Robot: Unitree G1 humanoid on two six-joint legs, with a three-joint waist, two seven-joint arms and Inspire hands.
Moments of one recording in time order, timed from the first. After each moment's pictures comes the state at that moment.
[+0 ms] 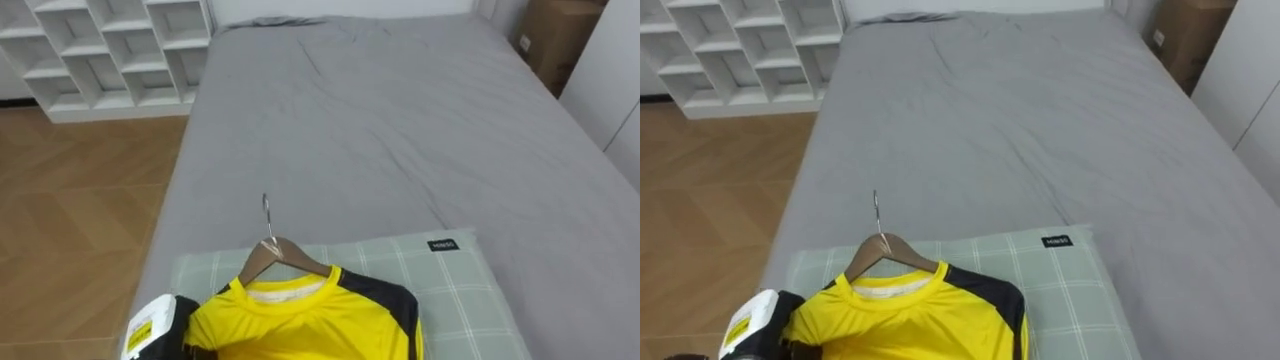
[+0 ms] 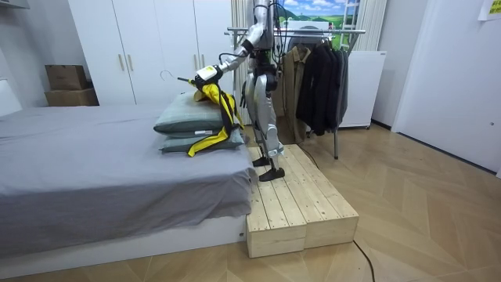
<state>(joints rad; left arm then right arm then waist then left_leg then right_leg) -0.20 0.23 -0.10 0.89 0.62 -0.05 0.40 -0.01 -0.26 0.10 1.36 0.38 -0.02 0.14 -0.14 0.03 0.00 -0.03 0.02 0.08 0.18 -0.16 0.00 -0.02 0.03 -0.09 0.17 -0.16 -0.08</state>
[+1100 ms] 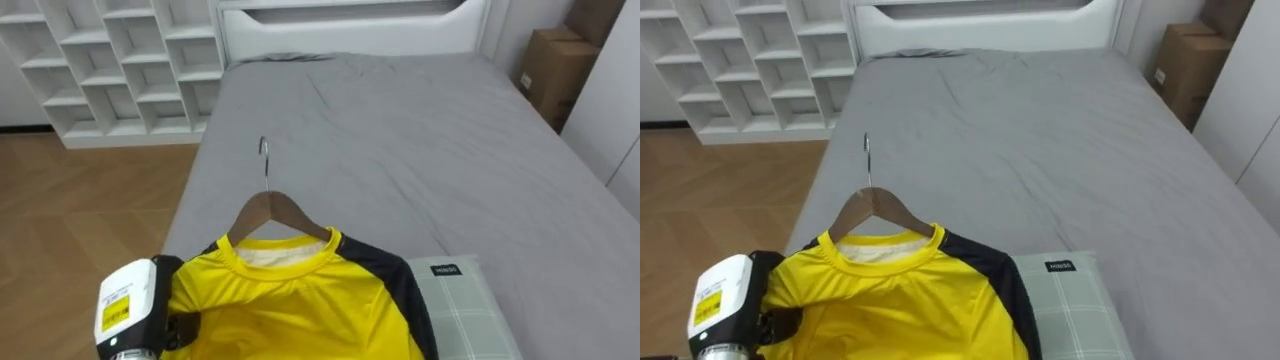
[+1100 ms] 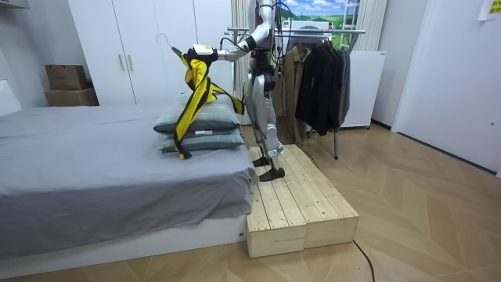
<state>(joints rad) -0.07 0.28 -0.08 0.57 0.73 -0.07 0.60 0.03 -0.28 -0.05 1.36 0.13 0.00 -0.03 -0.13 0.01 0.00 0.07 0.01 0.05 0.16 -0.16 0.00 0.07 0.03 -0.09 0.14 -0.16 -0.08</state>
